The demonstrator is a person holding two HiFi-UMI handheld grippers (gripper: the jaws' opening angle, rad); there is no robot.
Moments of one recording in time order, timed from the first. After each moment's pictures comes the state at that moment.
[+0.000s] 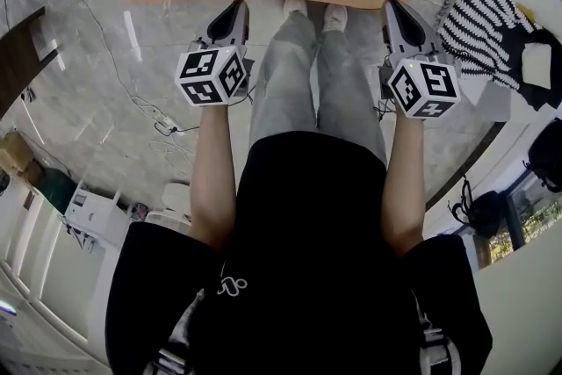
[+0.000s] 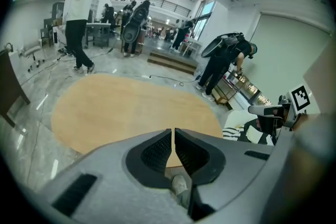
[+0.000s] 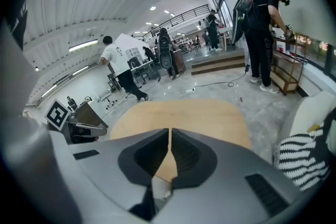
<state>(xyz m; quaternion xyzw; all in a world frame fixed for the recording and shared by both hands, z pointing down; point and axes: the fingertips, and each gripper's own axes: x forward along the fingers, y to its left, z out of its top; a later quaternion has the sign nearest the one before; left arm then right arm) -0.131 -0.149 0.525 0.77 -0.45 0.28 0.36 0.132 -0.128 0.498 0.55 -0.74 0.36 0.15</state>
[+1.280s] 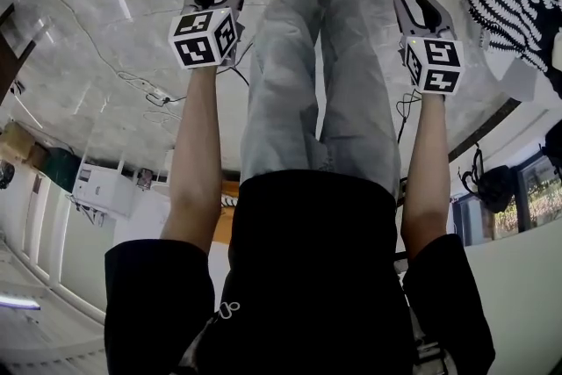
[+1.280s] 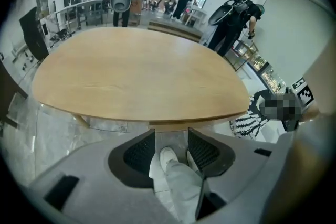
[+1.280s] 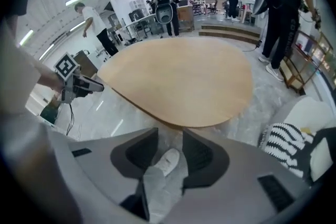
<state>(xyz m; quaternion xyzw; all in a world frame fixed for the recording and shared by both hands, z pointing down) -0.165 -0.084 0.751 0.72 -0.40 0.40 0.40 0.151 -0.013 0.737 0.46 -0.70 0.39 0.37</state>
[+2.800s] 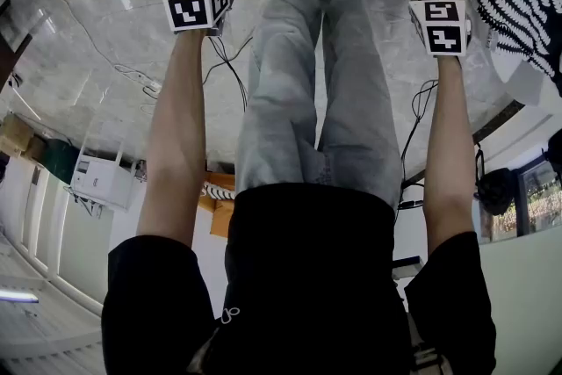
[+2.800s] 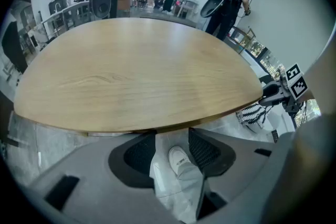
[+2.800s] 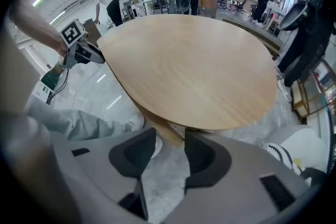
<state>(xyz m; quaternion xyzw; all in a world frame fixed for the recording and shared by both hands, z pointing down) -0.166 -0.104 0.815 0.73 -0.37 0.44 0.37 0.175 -0.025 0.817 0.39 -0.71 0.33 0.48</state>
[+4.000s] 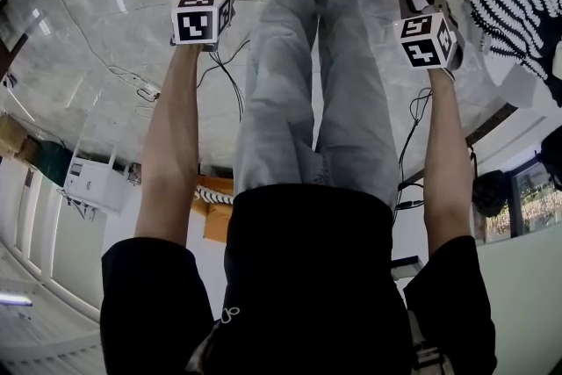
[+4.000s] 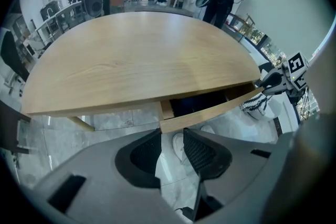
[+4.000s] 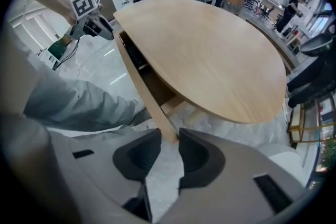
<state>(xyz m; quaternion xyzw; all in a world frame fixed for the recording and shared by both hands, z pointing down) -0.180 -0.072 0.815 0.71 -0.35 0.49 0.36 0.168 0.008 0.816 0.31 -0.70 0.27 0.58</state>
